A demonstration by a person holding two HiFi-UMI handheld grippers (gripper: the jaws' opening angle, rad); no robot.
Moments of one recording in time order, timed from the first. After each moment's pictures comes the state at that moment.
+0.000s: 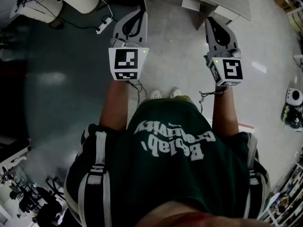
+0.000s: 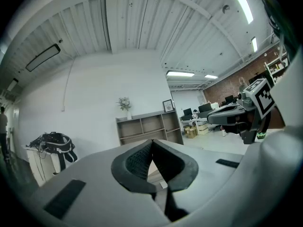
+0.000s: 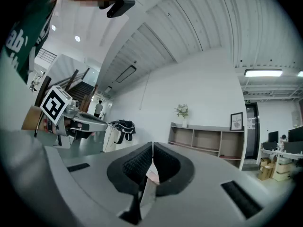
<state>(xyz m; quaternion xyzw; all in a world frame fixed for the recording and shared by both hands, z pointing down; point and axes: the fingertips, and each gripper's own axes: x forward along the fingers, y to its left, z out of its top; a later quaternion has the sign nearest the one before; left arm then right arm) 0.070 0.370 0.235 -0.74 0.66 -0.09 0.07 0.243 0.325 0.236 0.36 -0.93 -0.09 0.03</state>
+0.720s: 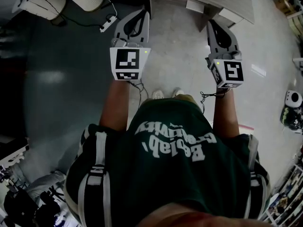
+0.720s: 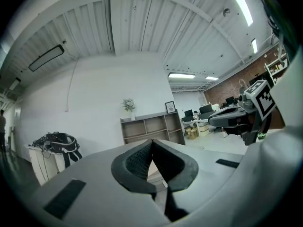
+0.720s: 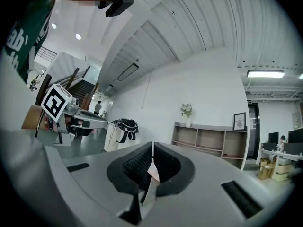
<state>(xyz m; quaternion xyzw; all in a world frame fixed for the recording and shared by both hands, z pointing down) 0.020 0.407 0.234 -0.74 0.66 -0.08 0.07 0.196 0.361 0.242 0.37 -0.93 -0.09 0.04</state>
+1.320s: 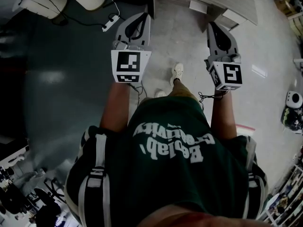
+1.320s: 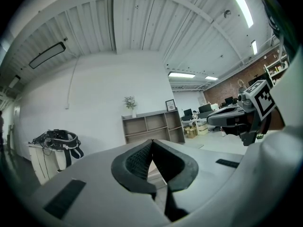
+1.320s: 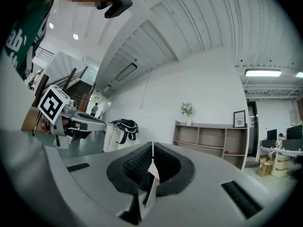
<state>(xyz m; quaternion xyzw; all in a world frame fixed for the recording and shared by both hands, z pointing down) -0.011 0.418 0.252 -0.74 0.66 -0.08 0.06 0.162 0.372 0.256 0.38 -0.92 -0.08 0.04</state>
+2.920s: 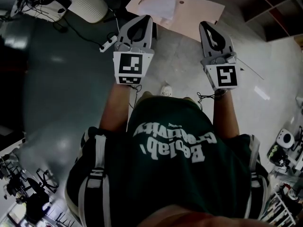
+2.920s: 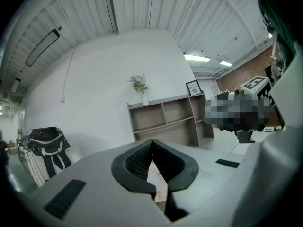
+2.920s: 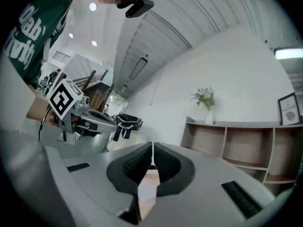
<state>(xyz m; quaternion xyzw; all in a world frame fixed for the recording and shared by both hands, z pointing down) -0.099 0.022 0.282 -0.69 0.71 -0.12 0.05 0.031 -0.030 0.267 0.24 -0.96 -0.14 0.01</state>
